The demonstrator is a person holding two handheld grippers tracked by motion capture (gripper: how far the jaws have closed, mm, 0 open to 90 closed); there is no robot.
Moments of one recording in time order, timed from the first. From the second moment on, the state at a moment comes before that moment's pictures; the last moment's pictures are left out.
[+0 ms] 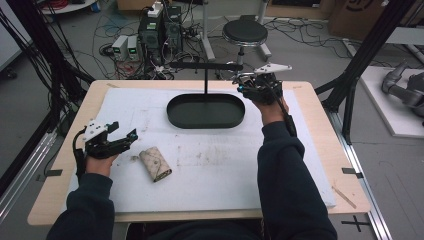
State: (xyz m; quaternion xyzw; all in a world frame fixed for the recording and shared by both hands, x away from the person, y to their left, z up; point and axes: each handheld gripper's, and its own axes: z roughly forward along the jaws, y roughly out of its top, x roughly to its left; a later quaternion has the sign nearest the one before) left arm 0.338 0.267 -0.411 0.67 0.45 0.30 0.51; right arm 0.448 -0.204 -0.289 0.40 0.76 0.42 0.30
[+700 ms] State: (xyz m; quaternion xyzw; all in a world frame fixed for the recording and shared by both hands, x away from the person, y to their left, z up) left arm 0.338 0.268 -0.412 0.67 0.45 0.30 0.51; right arm 0.472 -0.193 -0.267 0.41 0.74 0.44 0.32
